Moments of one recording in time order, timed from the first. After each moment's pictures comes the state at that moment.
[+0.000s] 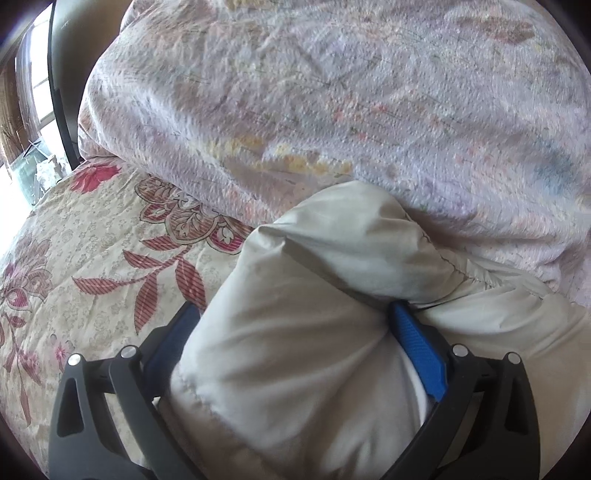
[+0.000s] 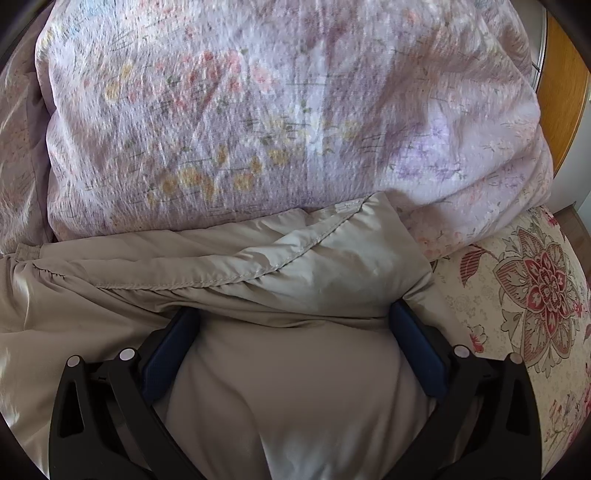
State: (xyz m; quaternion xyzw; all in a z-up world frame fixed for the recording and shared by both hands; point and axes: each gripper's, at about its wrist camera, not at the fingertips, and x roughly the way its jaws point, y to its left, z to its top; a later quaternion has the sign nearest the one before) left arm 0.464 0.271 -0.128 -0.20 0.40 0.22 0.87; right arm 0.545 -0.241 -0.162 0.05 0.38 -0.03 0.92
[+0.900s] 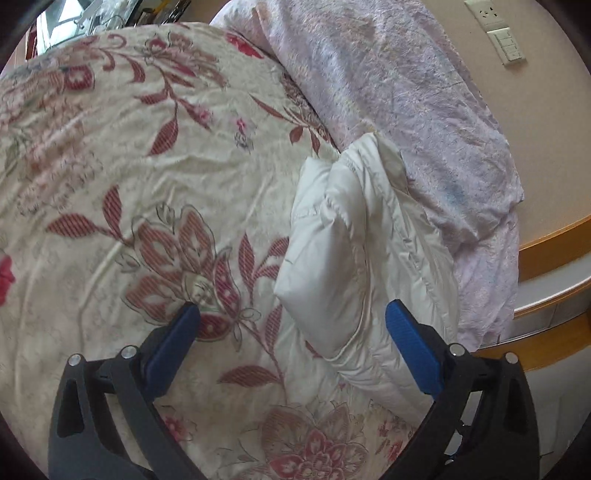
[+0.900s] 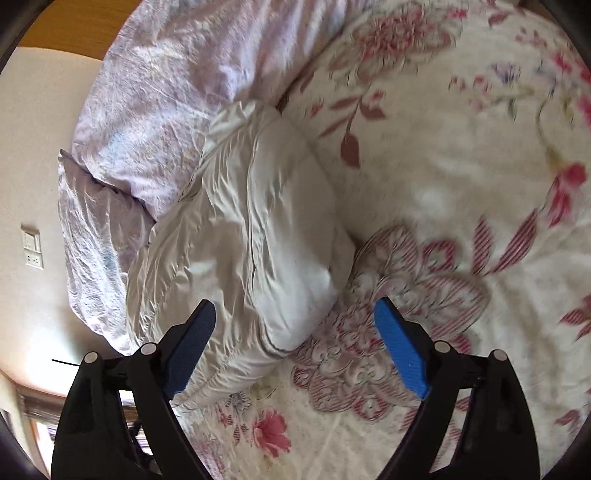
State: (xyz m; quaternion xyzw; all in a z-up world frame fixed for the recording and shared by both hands) left arm 0.229 0.261 -0.128 -0.48 0.36 0.09 0.80; right arm 0.323 -0.336 -0.192 0.44 0.42 0.08 0.79
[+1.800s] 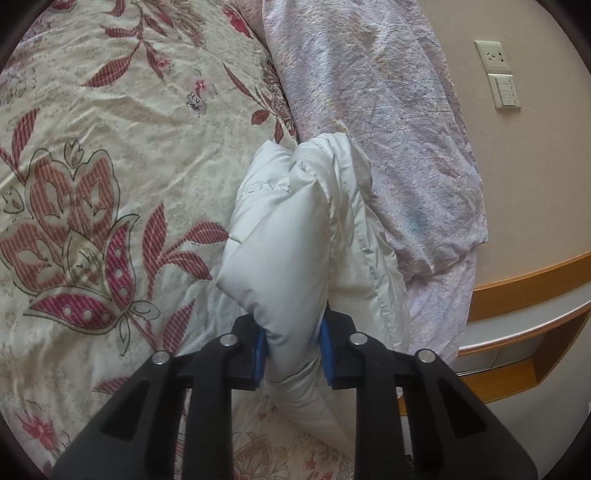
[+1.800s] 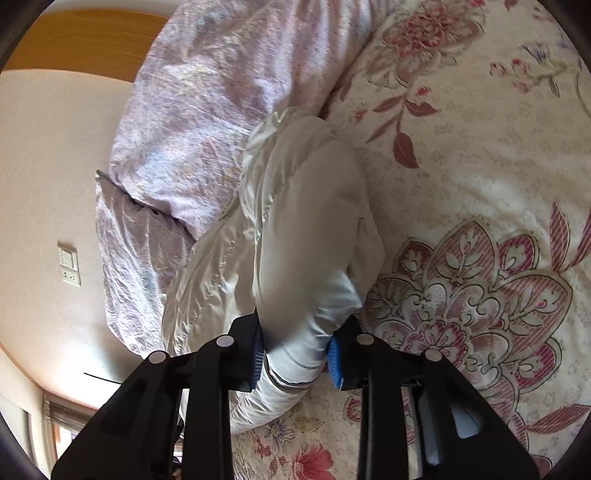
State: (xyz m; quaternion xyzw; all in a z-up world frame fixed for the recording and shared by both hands) left arm 0.255 0.247 -0.138 -0.58 0.27 0.04 0.77; right arm 0.325 -0.317 -0.185 0.47 0.32 0.12 0.81
